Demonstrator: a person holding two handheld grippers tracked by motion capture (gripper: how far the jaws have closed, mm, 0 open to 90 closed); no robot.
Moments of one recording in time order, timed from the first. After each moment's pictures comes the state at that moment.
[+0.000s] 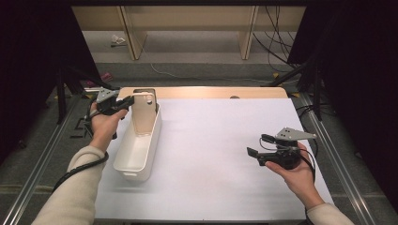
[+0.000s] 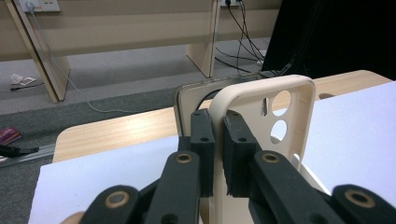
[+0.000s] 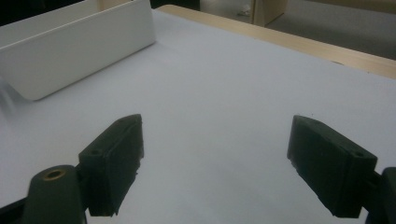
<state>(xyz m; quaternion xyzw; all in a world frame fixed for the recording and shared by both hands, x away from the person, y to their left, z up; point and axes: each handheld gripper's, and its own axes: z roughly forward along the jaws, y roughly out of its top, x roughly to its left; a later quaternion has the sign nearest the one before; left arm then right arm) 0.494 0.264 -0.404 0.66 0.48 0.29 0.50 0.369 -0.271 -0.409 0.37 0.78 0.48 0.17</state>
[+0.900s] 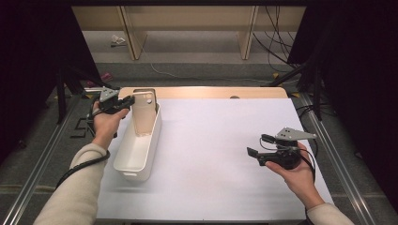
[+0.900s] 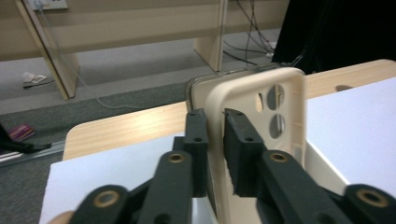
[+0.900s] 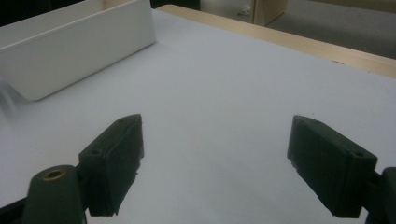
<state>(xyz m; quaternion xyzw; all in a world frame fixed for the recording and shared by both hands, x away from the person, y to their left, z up) 0.505 0.263 -0.410 0.67 0.49 0.31 0.47 0.369 -0.271 -0.409 0.37 0.78 0.48 0.17</state>
